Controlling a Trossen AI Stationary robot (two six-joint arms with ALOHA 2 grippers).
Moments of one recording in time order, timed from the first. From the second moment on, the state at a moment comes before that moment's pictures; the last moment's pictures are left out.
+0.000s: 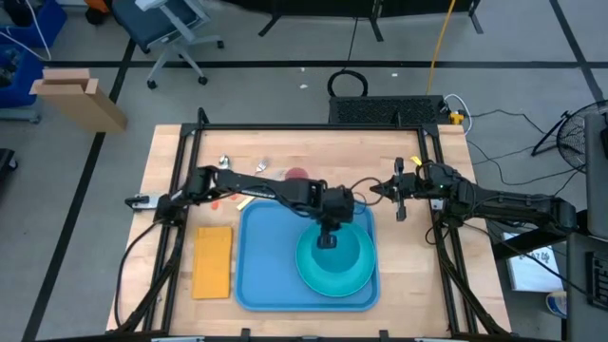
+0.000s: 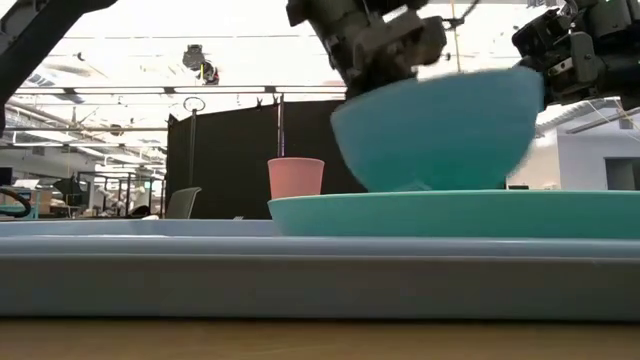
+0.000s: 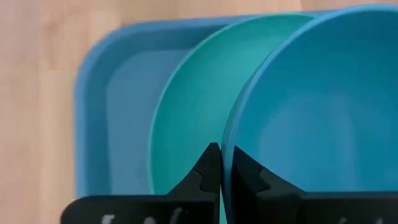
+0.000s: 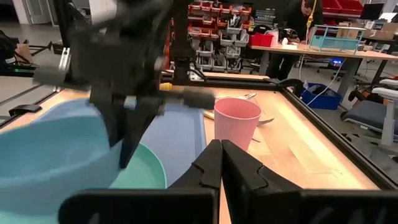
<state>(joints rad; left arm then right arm) -0.05 2.22 1.92 -0.72 0.11 0.02 -0.30 0.48 0.14 0.24 -0.26 -0.09</state>
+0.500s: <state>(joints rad) -0.06 2.26 1.92 -0.71 0.19 0.05 -0.31 0.49 0.14 0.24 -0.26 -0.09</state>
